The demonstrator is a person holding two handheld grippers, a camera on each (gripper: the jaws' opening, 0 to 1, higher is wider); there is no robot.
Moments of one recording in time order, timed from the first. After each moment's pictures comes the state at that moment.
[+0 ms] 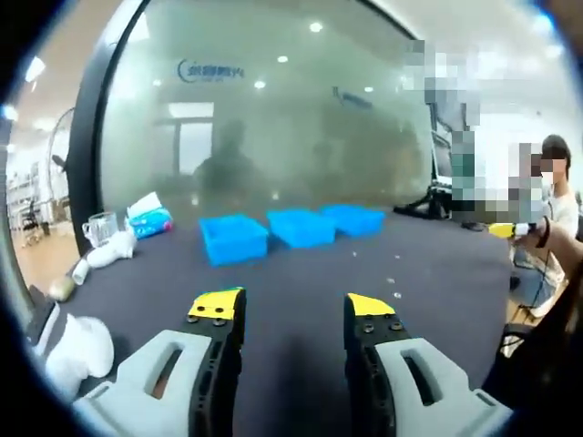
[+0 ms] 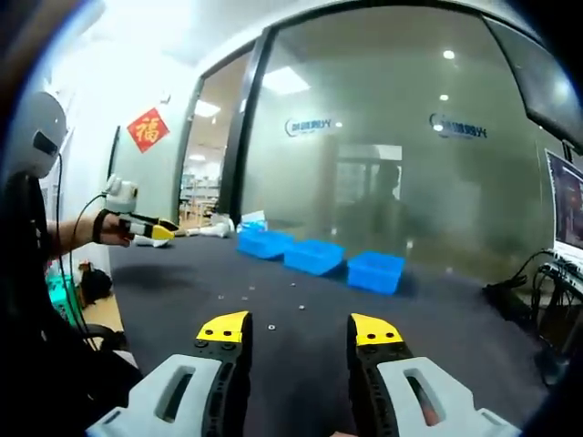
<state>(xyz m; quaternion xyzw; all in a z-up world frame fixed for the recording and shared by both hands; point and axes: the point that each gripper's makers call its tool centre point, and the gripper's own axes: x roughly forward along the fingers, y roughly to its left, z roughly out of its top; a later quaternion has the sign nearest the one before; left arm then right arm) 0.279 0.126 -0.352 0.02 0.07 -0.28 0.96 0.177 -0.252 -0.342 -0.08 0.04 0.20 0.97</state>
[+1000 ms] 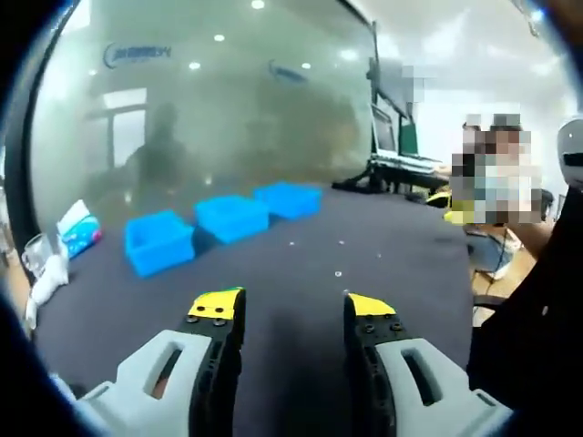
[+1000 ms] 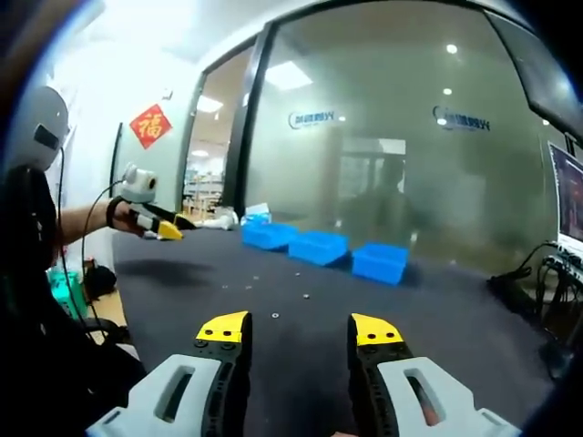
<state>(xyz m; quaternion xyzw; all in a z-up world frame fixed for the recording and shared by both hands) 0.281 0.042 -0.354 0.07 0.11 -0.44 0.89 0.175 -0.250 -0.358 -0.07 0.06 0.21 0.97</state>
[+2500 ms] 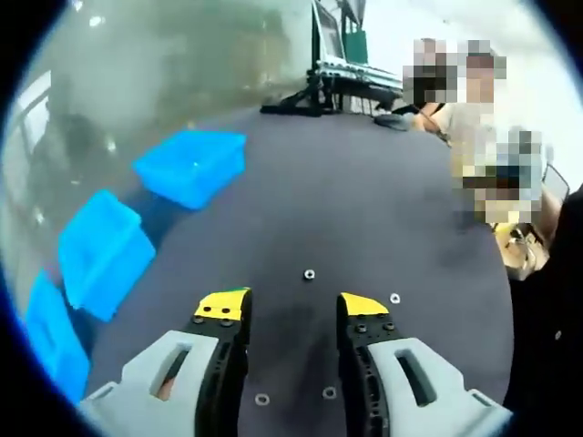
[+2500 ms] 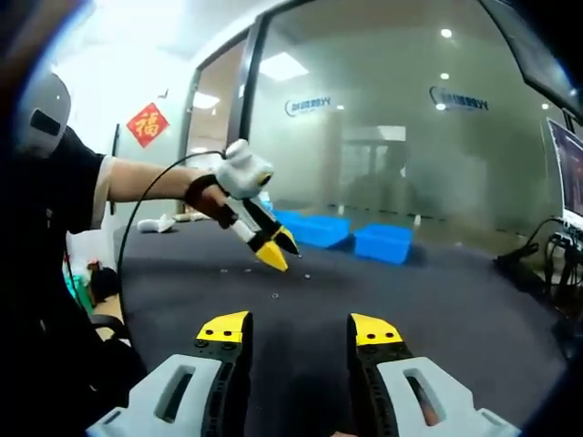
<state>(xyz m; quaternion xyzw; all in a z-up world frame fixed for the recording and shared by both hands) 0.335 -0.163 -0.418 0.22 0.27 -0.55 0.76 0.176 -0.251 -0.382 -0.06 0.08 0.22 0.97</state>
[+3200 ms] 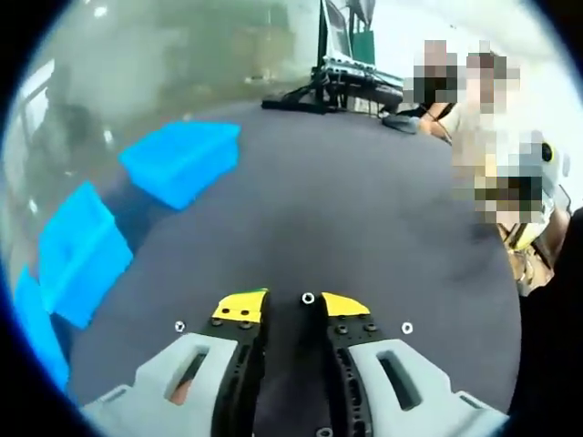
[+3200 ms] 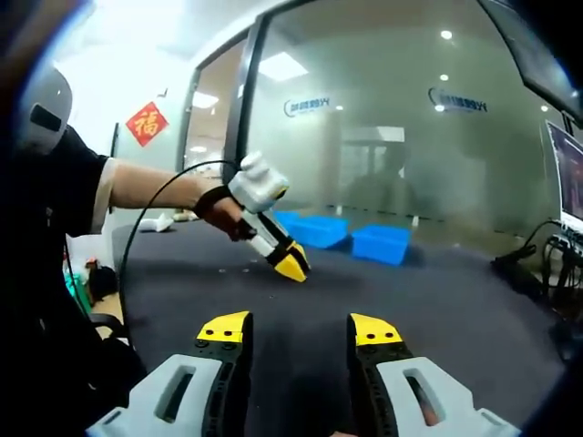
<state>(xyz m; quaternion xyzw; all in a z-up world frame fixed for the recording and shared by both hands) 0.340 -0.185 -0.436 0.20 0.28 -0.55 0.76 0.176 -0.257 -0.382 -0.06 0.08 0.22 0.97</state>
